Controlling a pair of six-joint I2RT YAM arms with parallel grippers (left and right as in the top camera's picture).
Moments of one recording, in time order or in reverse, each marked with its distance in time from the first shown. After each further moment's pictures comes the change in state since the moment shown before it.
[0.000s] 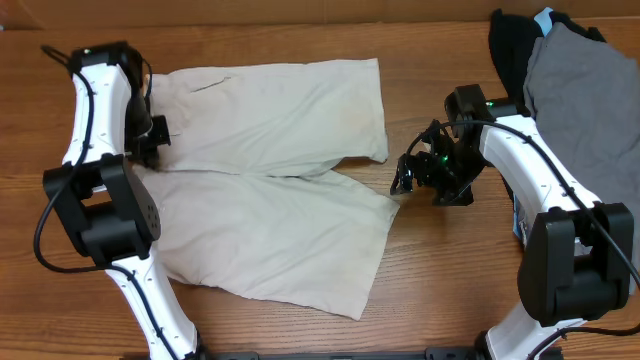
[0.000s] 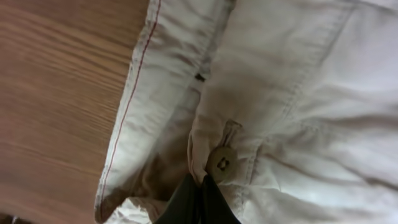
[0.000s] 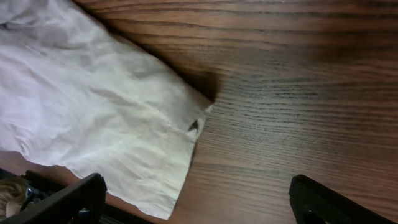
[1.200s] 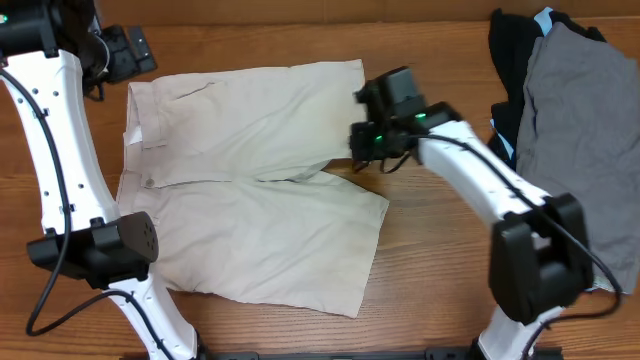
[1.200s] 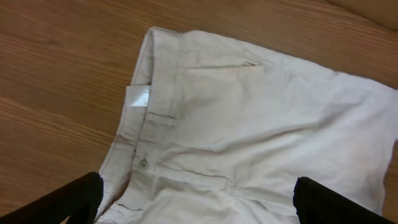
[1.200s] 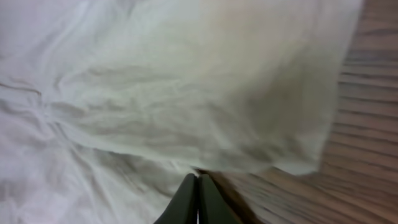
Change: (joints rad) left arm -0.019 -0.156 0.584 -0.112 0.219 -0.048; right arm 0.284 0.082 0.051 0.584 0.133 0.128
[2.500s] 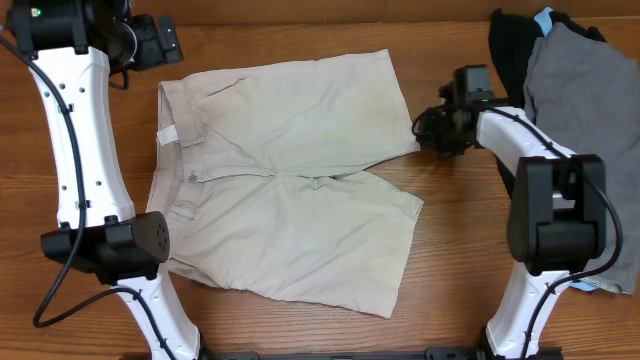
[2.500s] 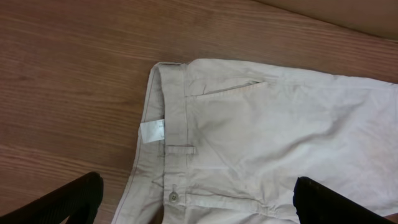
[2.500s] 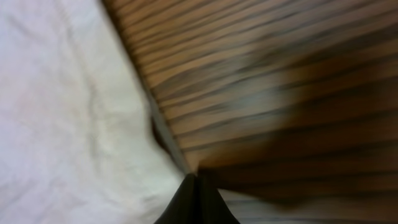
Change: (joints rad) left arm -0.085 0.004 0.000 0.083 0.005 0.023; right arm -0.385 0.182 0.003 0.076 -0.011 0.083
